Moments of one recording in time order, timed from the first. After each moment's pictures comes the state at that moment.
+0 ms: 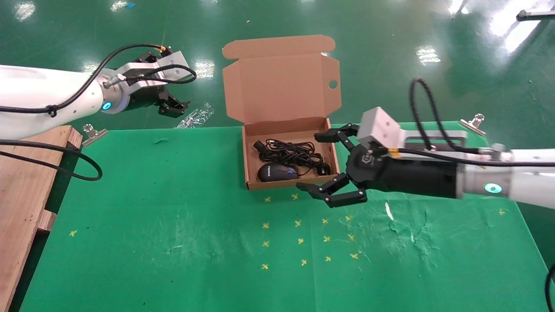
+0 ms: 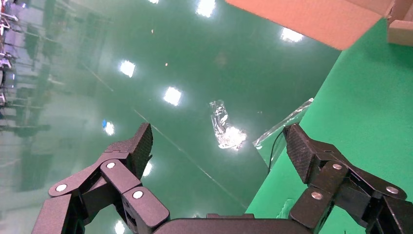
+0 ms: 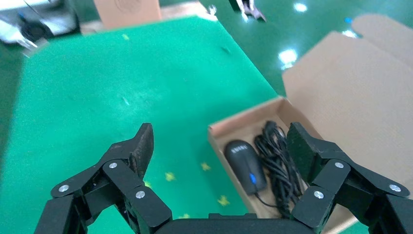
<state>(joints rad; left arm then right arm) -1.66 1.04 1.05 -0.84 2.06 0.65 -0.67 1.29 -0.89 -0.45 1.04 -1.25 -1.27 0.13</state>
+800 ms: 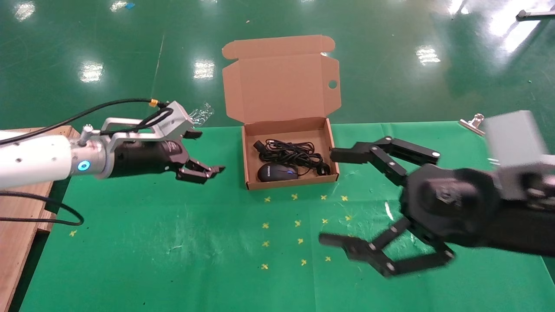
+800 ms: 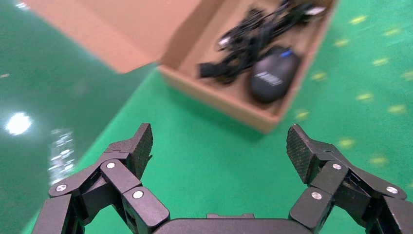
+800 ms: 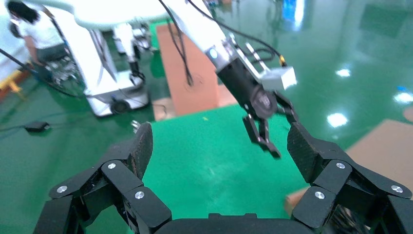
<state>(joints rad) -1.43 0.87 0.75 -1.02 1.53 0.98 -0.48 1.10 -0.65 -0.30 1.25 -0.80 -1.47 0.18</state>
